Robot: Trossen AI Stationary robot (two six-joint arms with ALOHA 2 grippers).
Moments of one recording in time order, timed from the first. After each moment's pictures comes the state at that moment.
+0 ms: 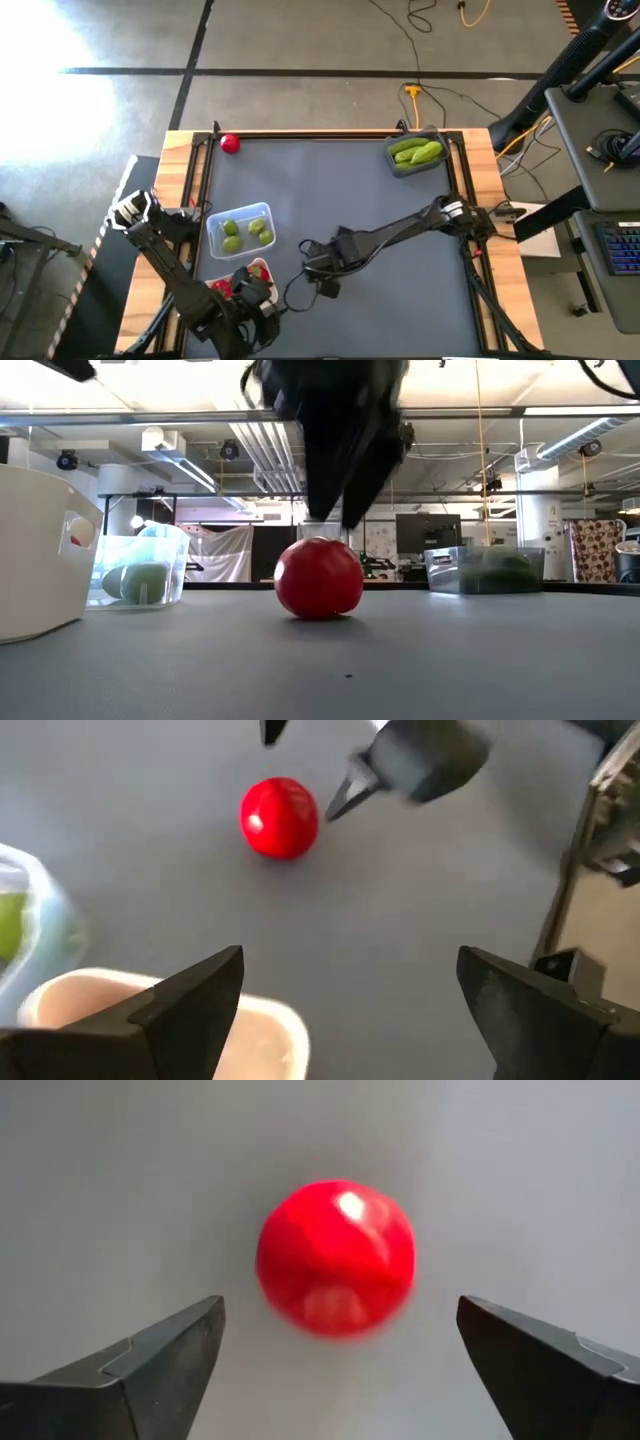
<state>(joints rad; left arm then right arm) -0.88 1.74 1.42 -0.94 -0.74 -1.44 0.31 2.20 1.93 -1.09 0.16 0.60</state>
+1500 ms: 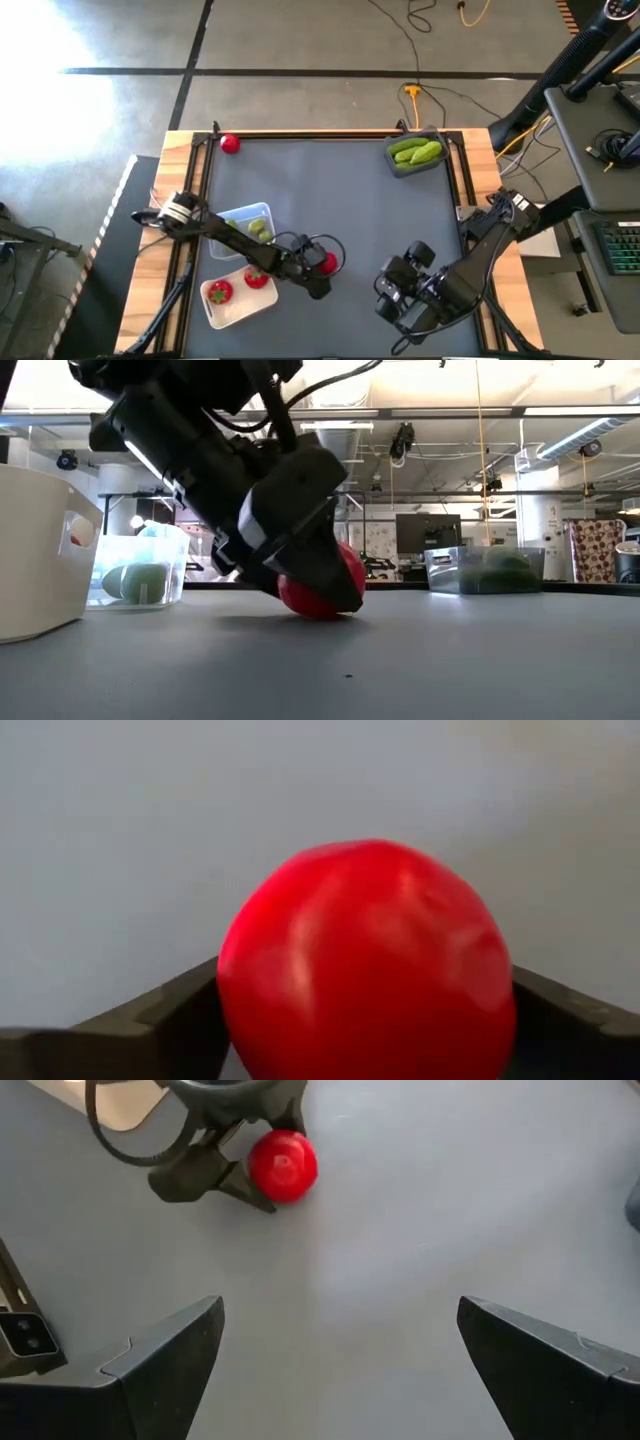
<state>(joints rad) -0.39 2.00 1.06 0.07 -0.47 -0.71 0.74 1.81 1.80 -1.44 0.57 1.31</state>
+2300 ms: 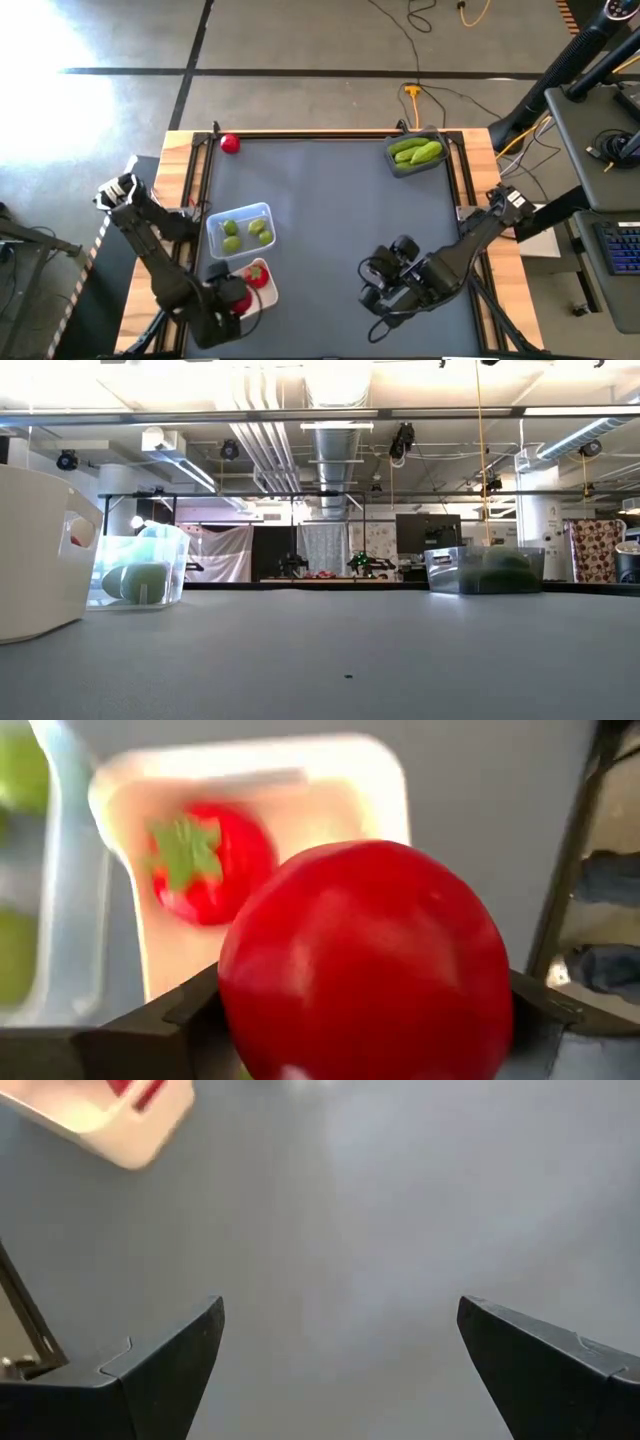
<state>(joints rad) -0.94 1.54 1.20 -1.01 -0.33 -1.26 0.63 1.80 1.77 -1.30 0.53 1.23</state>
